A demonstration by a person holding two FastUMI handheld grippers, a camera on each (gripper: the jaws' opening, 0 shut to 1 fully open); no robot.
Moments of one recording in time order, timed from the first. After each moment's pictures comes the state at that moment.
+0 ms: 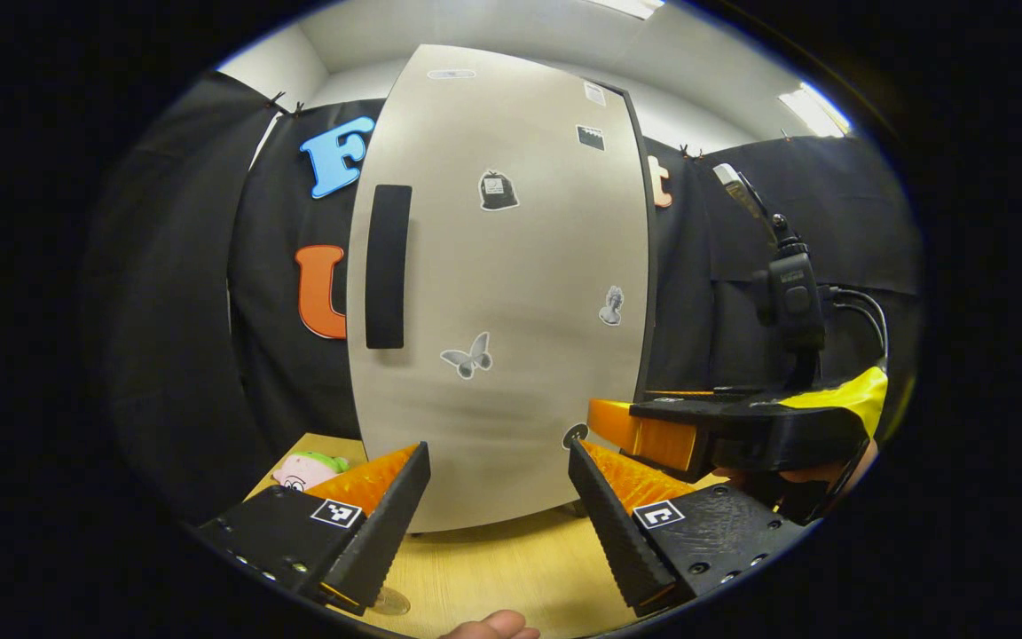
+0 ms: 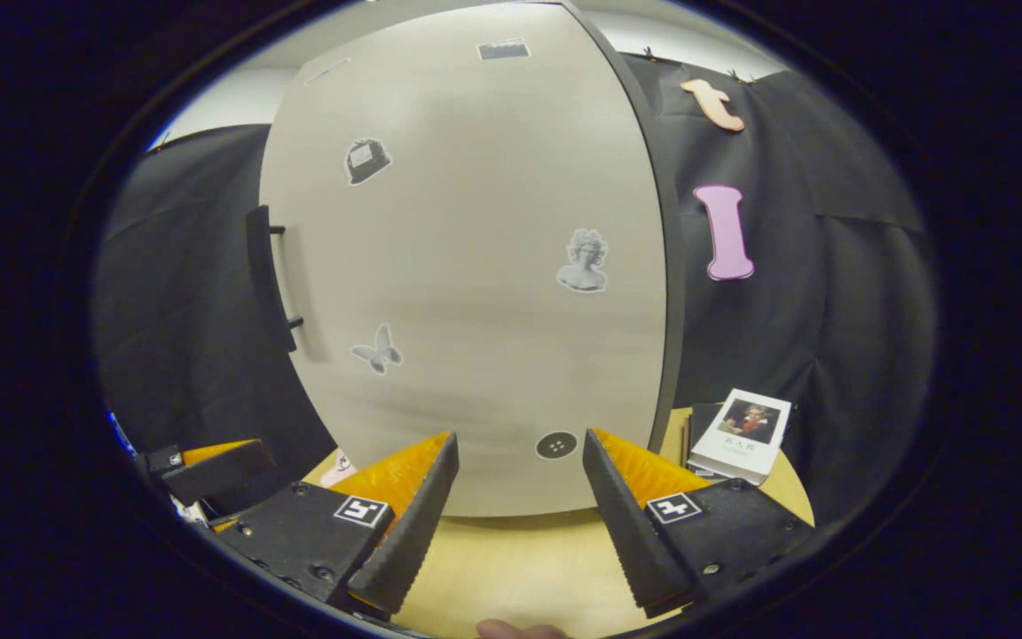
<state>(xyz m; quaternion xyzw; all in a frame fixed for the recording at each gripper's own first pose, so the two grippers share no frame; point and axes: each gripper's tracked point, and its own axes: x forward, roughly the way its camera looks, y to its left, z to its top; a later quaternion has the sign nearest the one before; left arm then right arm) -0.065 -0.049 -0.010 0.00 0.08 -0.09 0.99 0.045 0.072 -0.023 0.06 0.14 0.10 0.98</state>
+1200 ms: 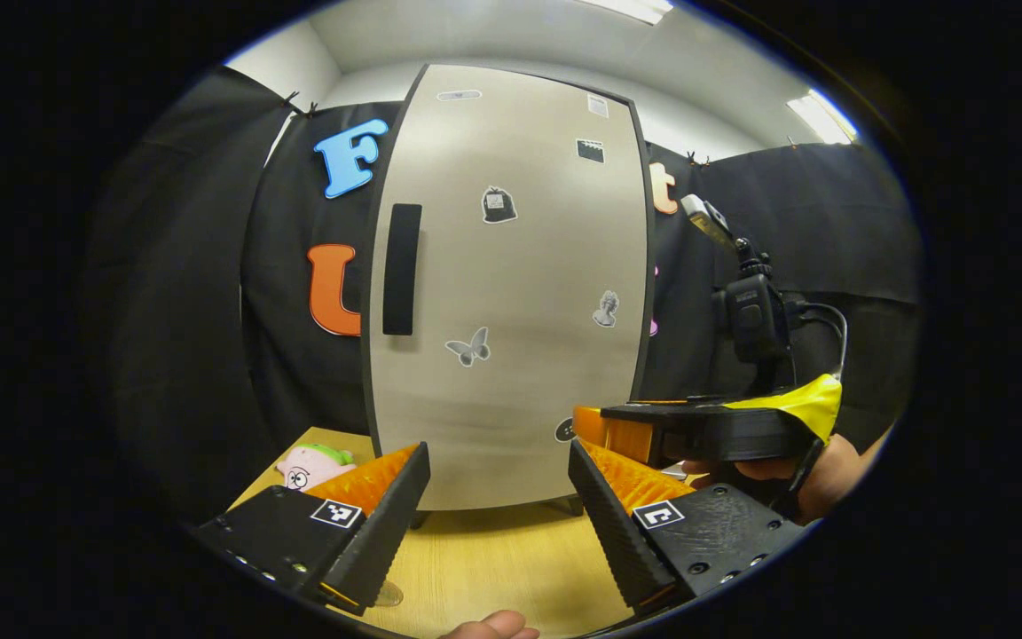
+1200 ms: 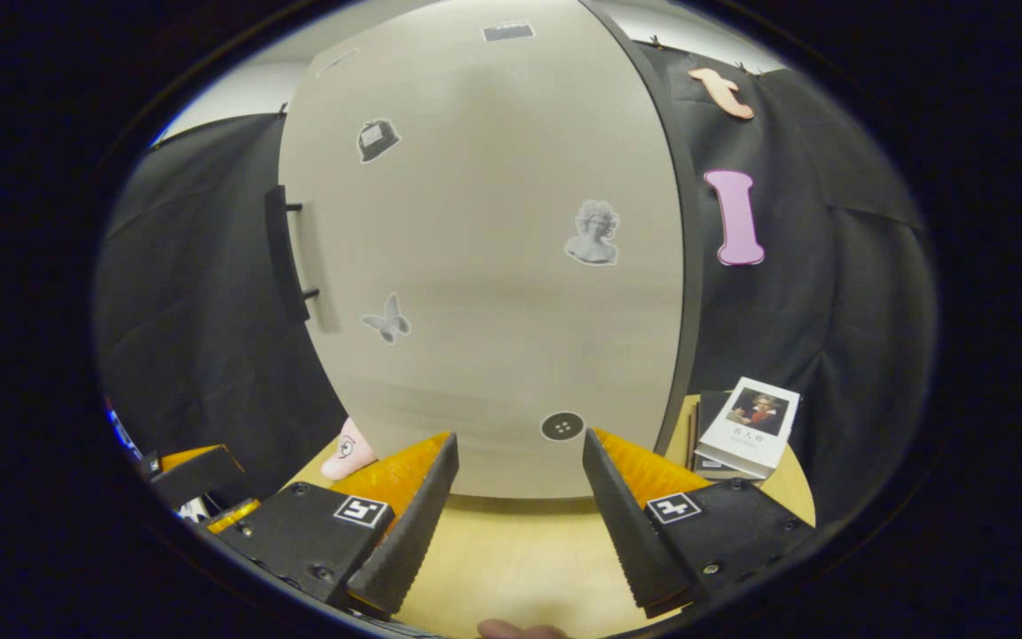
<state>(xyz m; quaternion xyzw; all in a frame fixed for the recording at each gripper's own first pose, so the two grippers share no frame) -0.092 -0.039 -0.009 -0.01 0.07 -0.07 0.99 0.051 0.086 -0.035 0.05 0.16 0.13 0.98</state>
